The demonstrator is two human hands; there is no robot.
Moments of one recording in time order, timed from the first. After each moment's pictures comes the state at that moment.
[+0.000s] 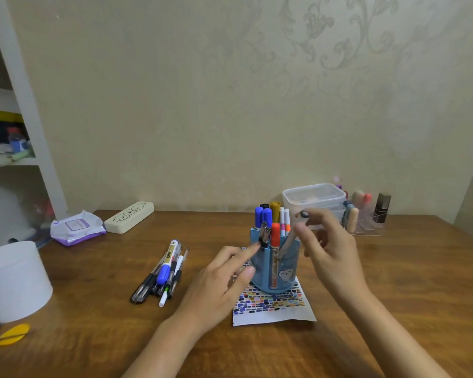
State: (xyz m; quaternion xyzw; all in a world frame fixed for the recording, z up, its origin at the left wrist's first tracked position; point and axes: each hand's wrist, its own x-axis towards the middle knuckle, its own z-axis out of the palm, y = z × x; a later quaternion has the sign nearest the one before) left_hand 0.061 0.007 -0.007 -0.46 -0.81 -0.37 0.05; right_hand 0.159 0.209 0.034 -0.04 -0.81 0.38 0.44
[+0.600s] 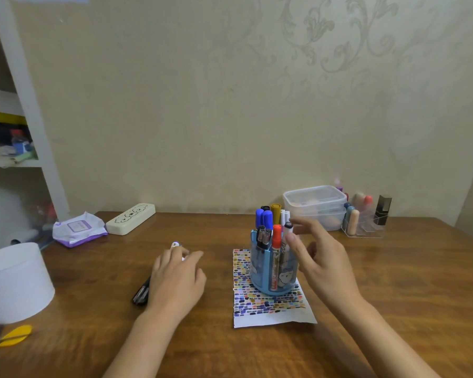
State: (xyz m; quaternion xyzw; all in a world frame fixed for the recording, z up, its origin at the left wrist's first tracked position) left_hand 0.017 -0.026 -0.020 -0.23 -0.94 -0.16 0.21; right_hand 0.156 0.205 0.022 -0.07 -0.86 0.32 0.40
